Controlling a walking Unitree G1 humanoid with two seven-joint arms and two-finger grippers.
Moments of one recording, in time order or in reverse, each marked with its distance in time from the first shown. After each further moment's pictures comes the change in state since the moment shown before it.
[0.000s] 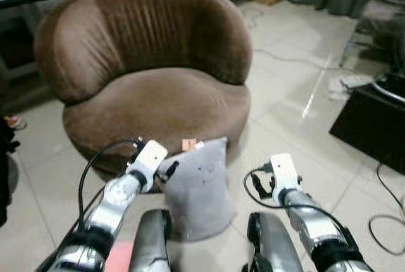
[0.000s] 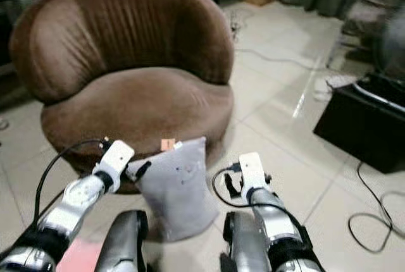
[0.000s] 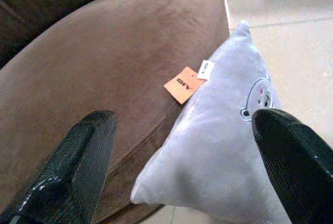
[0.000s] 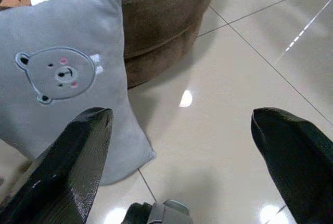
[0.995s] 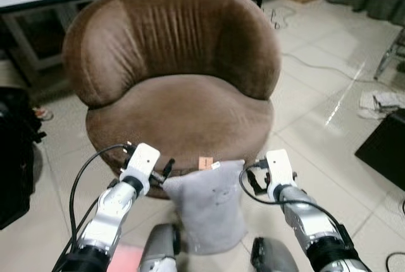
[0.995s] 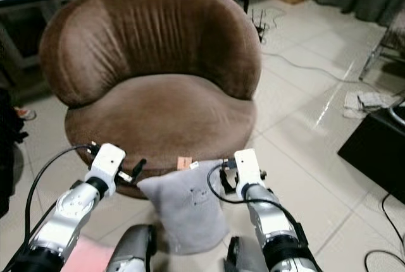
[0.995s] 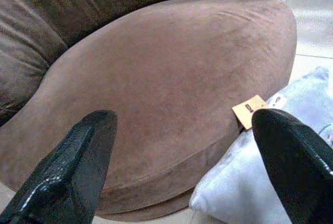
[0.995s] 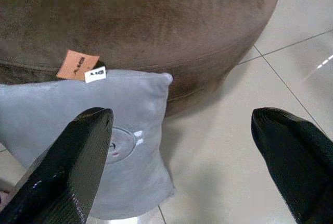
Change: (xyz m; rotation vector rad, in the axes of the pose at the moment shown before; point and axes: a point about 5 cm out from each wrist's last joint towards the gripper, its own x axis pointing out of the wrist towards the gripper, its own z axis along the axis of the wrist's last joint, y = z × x) left arm -0.021 -0.008 0.001 -0.088 -0.066 0.093; right arm 0.002 0.009 0.008 0.017 -0.011 0.009
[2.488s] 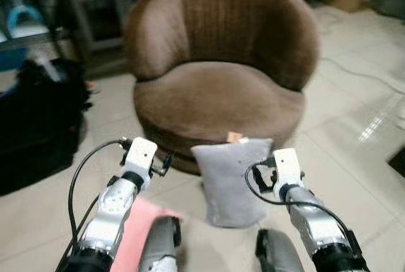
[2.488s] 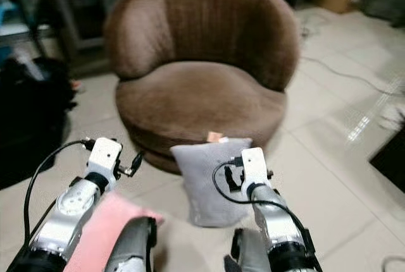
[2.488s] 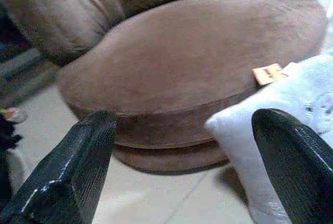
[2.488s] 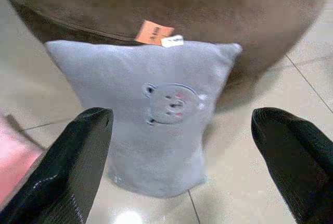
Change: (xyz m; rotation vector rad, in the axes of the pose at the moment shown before) left arm -0.001 0.001 0.012 -0.085 -0.051 0.068; right arm -0.010 -0.008 0.006 0.030 -0.049 -0.032
